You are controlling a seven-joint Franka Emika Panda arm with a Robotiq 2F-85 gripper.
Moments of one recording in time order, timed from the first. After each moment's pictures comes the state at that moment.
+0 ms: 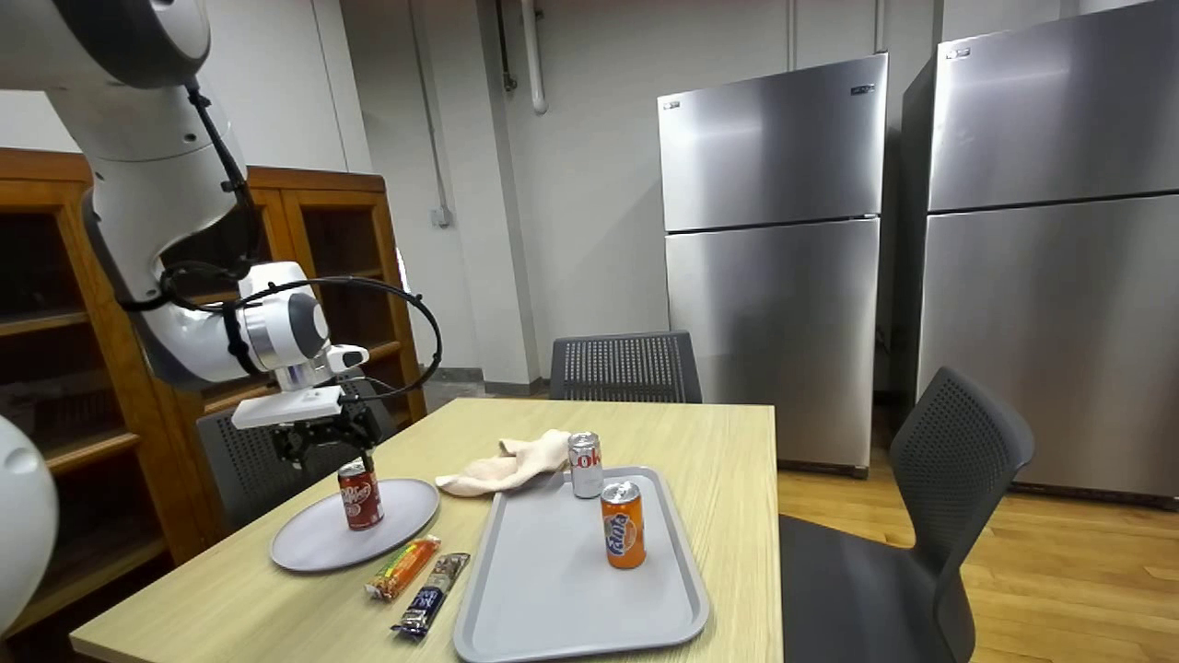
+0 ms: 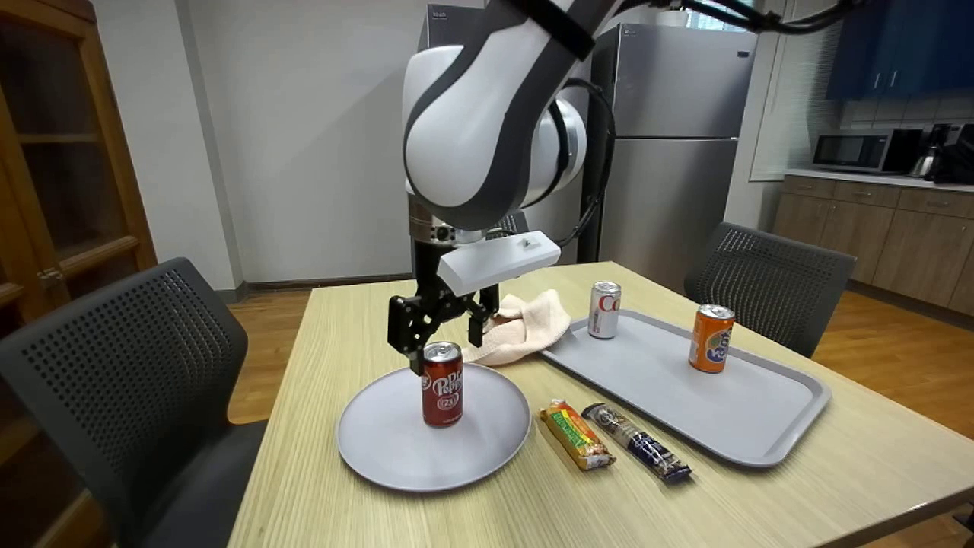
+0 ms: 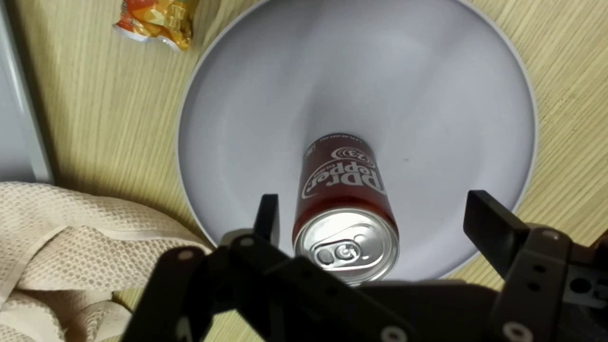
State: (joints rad) arm 0.40 0.49 0.12 -2.04 -0.24 2.61 0.21
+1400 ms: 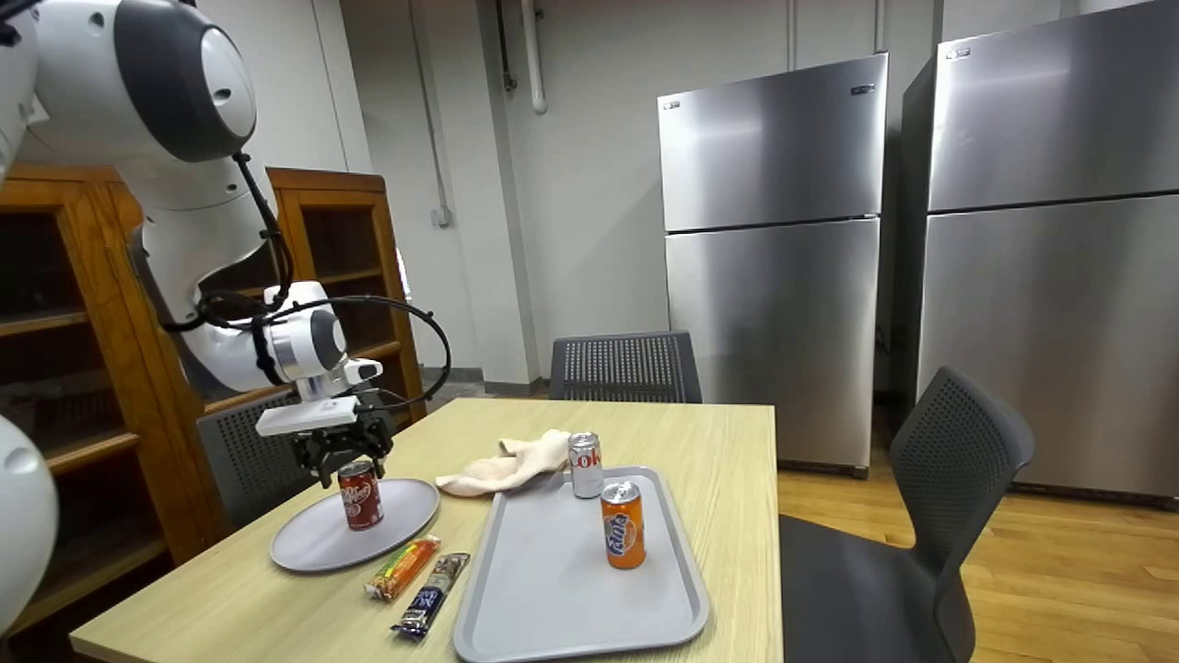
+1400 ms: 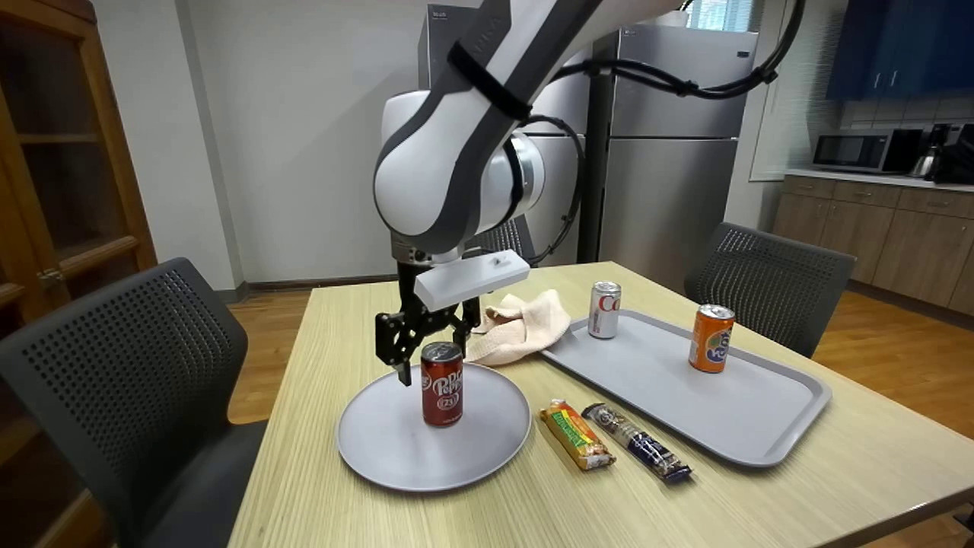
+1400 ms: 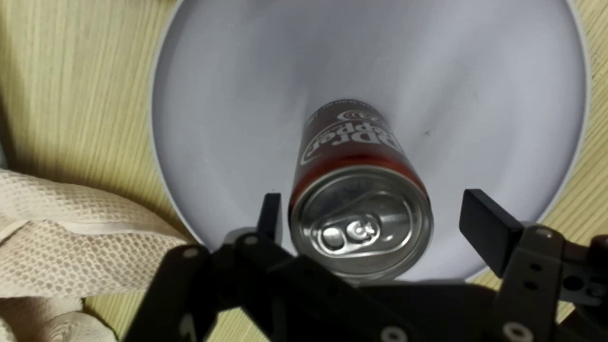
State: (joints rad) arm 0.40 0.66 0.12 -1.83 -0.24 2.53 0.21
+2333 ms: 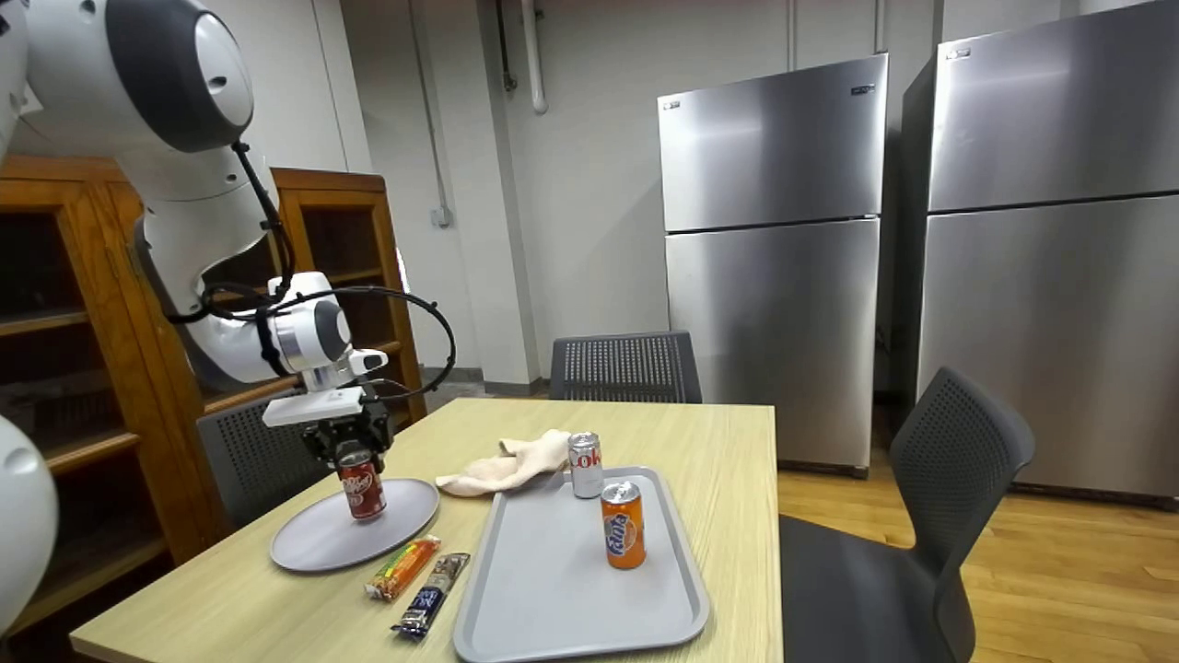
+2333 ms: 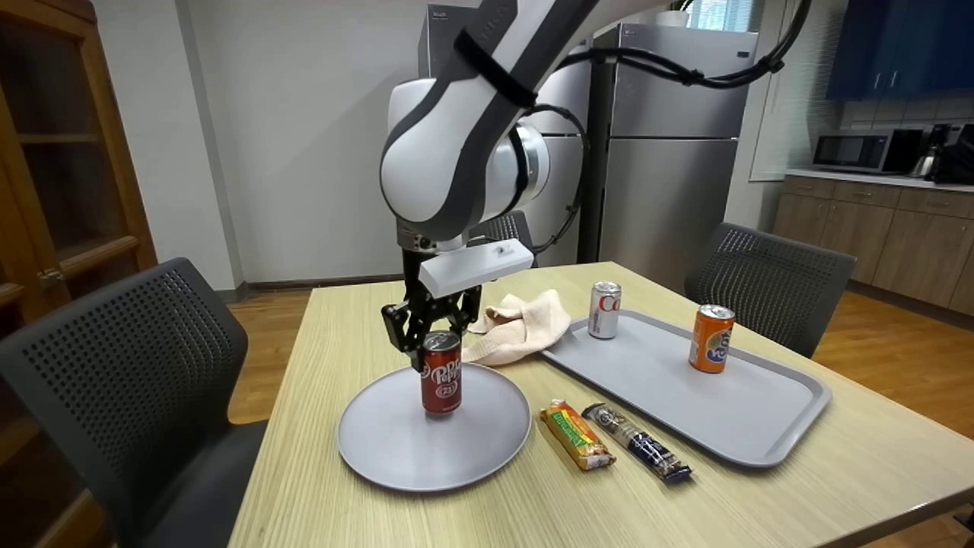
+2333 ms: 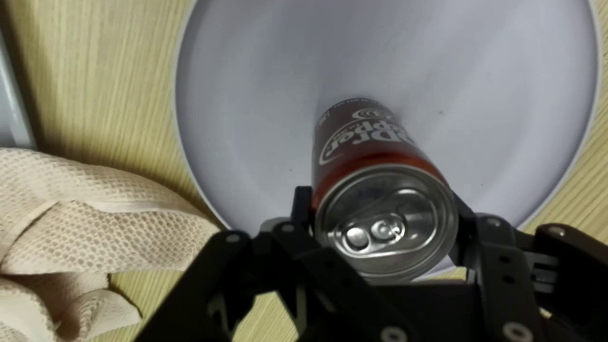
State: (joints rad) arm 0.39 0.63 0.11 -1.83 -0.24 2.54 0.21
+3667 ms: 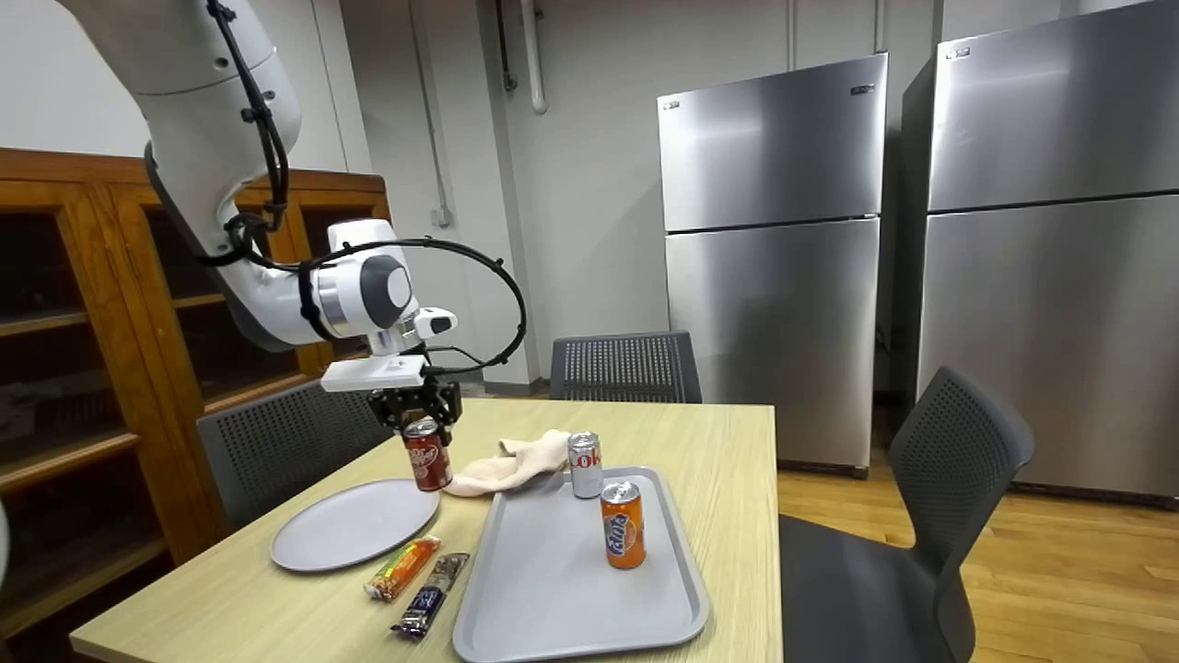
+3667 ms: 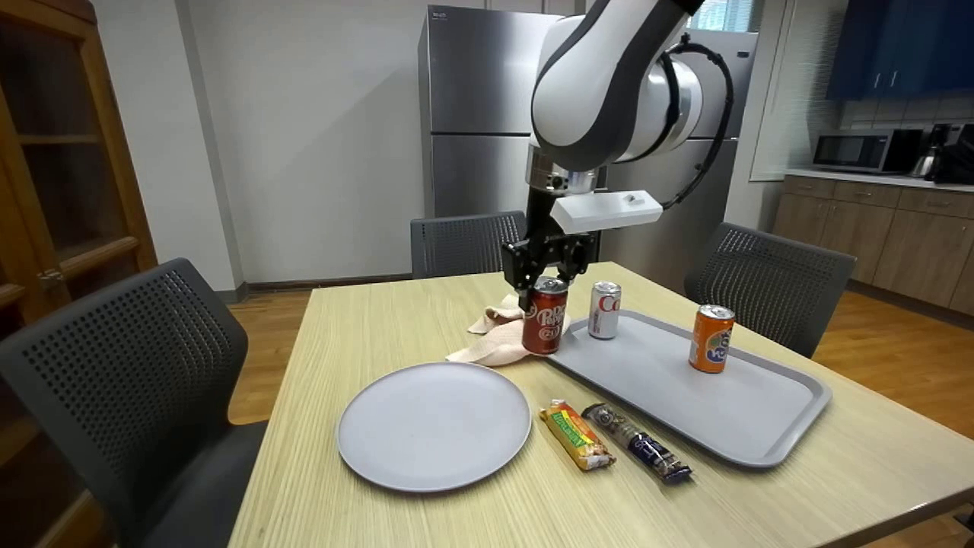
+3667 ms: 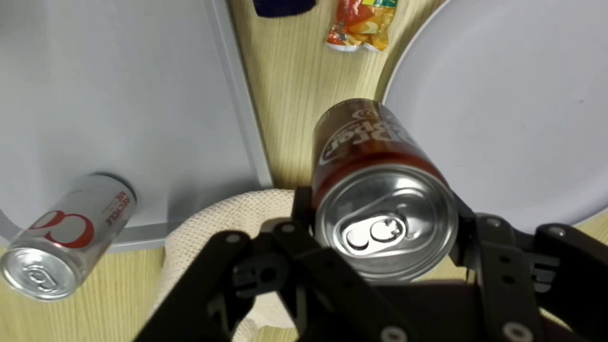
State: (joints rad) arm 0.18 0.32 0.08 -2.19 -0.15 2.67 0.13
